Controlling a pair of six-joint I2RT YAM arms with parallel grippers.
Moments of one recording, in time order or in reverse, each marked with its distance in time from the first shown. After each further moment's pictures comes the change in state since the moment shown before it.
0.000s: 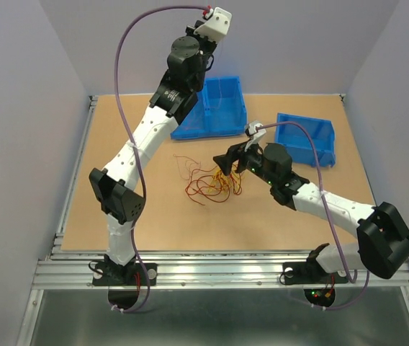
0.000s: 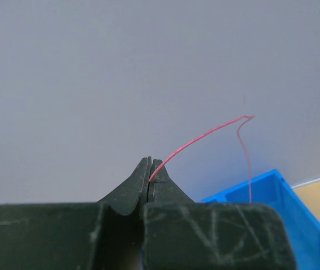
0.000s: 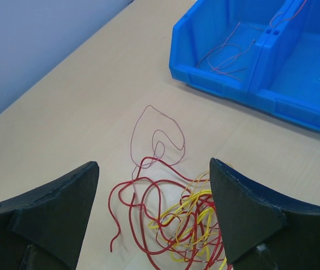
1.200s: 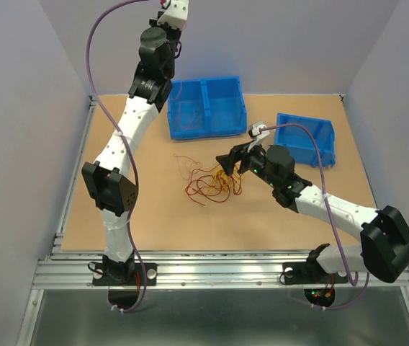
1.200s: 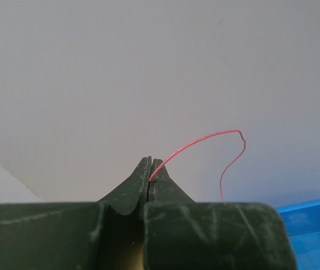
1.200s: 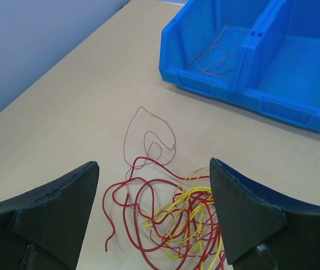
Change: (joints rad) left arm 0.221 0.061 -0.016 0.095 0.058 -0.092; right arm 0.000 -0.051 -0.028 0.002 0.082 -0.006
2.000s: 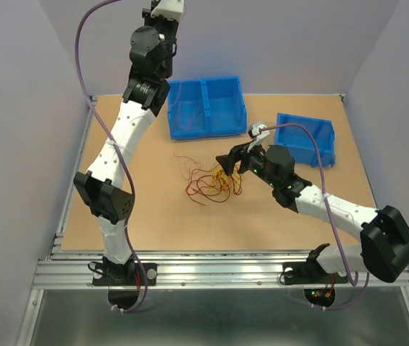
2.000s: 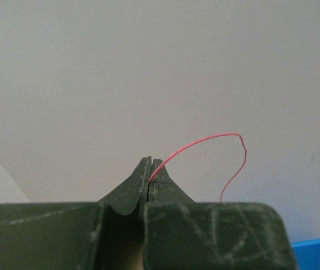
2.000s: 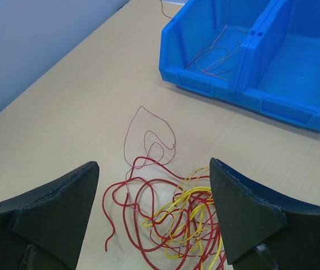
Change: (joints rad) left arm -0.045 -0.111 -0.026 0.100 -0.010 0.014; right arm 0.000 0.002 0.000 0.000 0.000 0.000
